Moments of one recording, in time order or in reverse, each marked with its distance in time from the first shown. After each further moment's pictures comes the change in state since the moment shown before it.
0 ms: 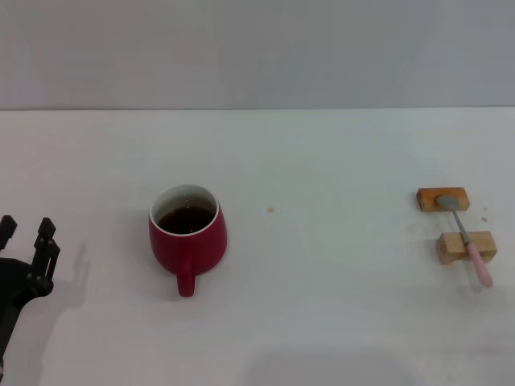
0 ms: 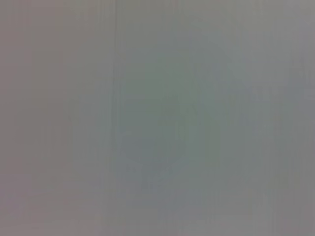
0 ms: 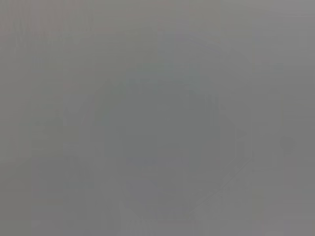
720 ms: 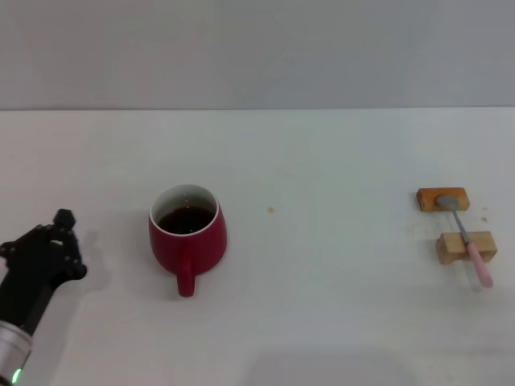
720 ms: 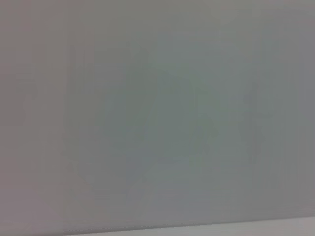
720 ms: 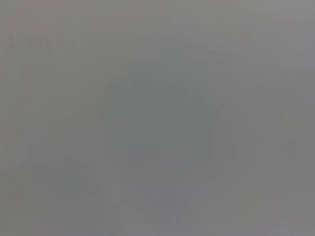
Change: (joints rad) left arm -0.098 0.006 0.015 0.010 0.015 -0.136 0.000; right arm 0.000 0.000 -0.005 0.000 0.000 -0.013 0.009
